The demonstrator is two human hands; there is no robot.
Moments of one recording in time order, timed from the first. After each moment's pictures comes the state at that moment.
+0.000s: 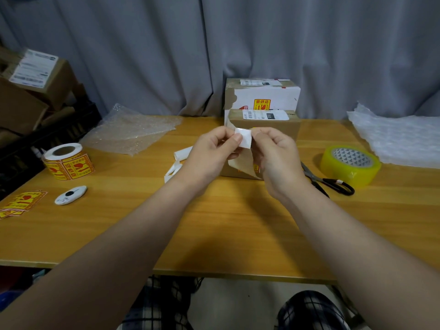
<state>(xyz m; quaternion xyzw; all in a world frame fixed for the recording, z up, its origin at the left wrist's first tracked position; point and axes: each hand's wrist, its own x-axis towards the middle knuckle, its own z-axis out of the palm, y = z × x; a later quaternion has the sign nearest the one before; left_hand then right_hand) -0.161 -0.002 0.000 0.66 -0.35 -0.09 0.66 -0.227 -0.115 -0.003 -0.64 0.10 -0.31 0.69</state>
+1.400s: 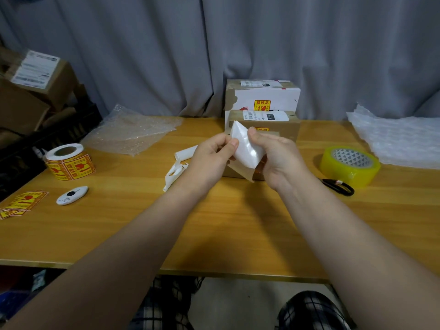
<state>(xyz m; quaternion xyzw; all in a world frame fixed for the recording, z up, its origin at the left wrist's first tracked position) -0.164 -0.001 -0.006 0.69 -0.33 -0.07 0.64 -0.223 -0.115 0.012 -0.53 0.20 -0.23 0.79</state>
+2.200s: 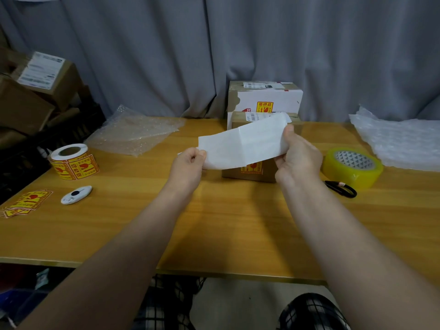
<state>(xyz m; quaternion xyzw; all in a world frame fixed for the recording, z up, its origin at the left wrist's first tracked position) -0.129 0.024 -0.038 0.77 -0.15 -0.04 0.62 -0.228 -0.121 0.019 -0.38 0.33 -0.38 0.78</state>
